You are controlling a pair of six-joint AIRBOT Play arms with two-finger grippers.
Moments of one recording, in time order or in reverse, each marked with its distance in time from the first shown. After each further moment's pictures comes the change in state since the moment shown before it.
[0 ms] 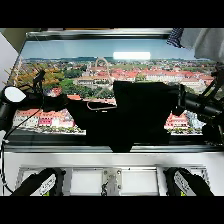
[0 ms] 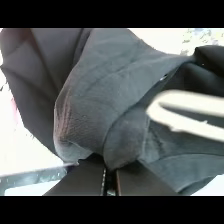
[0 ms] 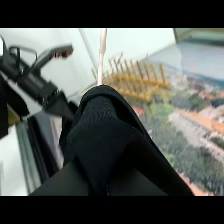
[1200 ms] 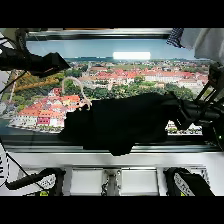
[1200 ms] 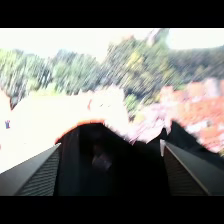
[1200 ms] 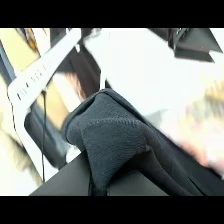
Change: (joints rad) left arm 0.003 -0.267 0.690 -0.034 -0.183 0.011; right arm 0.152 0.049 0.000 0.206 0.175 0.159
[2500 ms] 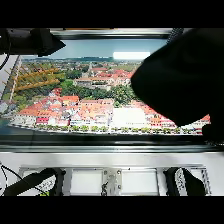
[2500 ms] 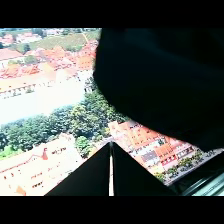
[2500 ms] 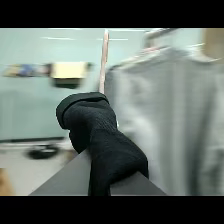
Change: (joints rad) left arm -0.127 0.082 0.196 -0.045 -0.002 0.019; right arm -0.523 0.198 0.170 0.358 -1.234 -0.792
